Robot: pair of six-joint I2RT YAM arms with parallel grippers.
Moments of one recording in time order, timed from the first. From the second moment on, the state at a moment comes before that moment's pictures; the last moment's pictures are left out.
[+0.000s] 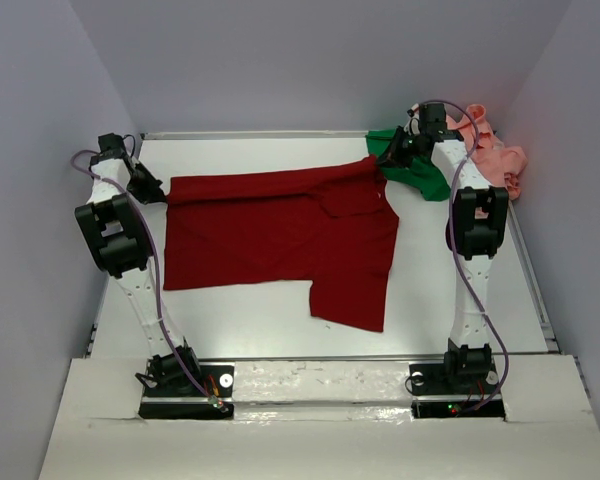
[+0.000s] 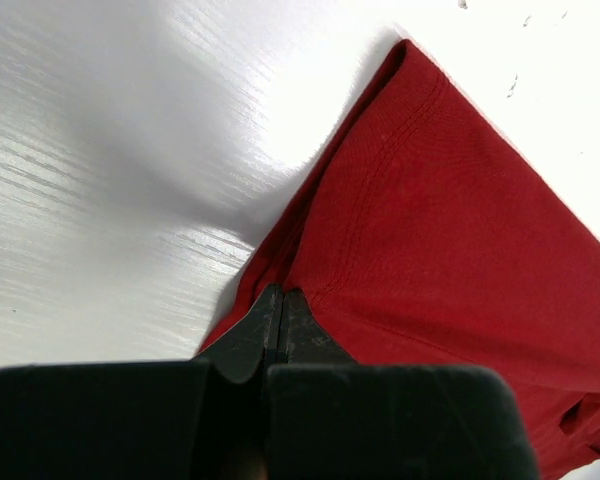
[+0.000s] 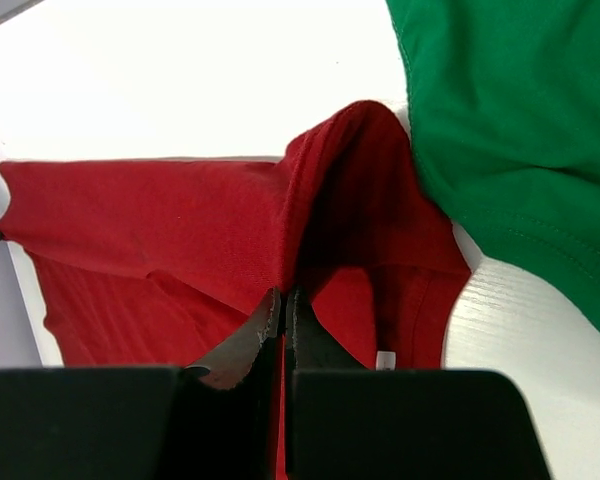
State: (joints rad) left arm 0.36 2.26 1.90 -0.77 0.26 -0.43; right arm 0.04 2.40 2.18 -0.61 -0.53 0.46
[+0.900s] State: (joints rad) left arm 0.36 2.28 1.91 -0.77 0.27 -0.42; right arm 0.04 2.40 2.07 -0.62 -0.47 0.40
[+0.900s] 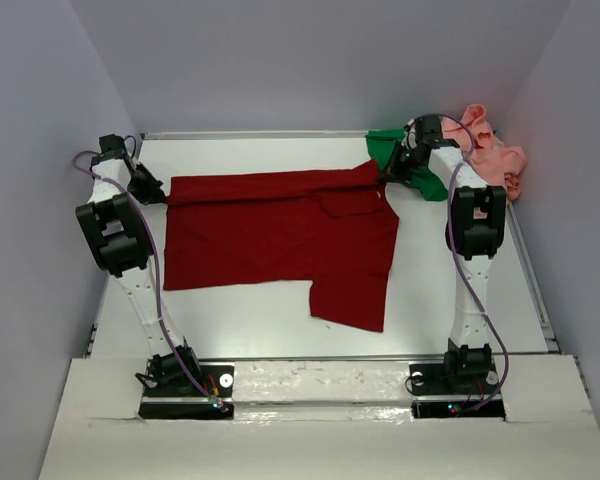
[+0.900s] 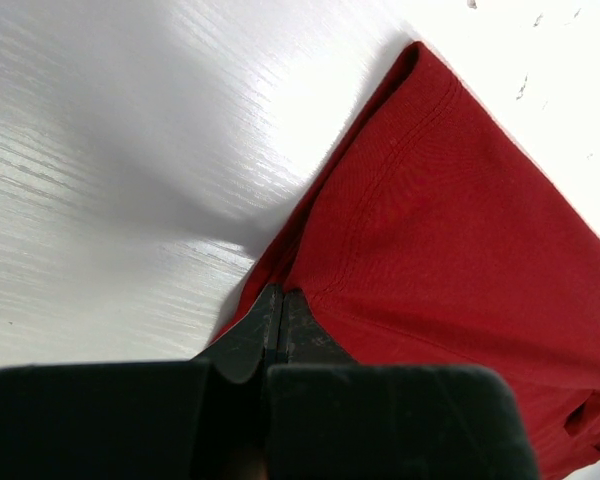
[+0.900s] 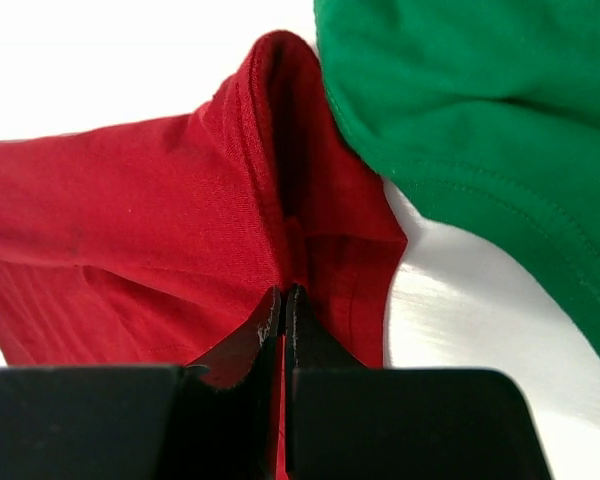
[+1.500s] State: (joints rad) left arm 0.36 2.28 1.91 -0.78 0.27 -0.41; right arm 0.05 2.40 1.98 -0.61 -0.44 0.38
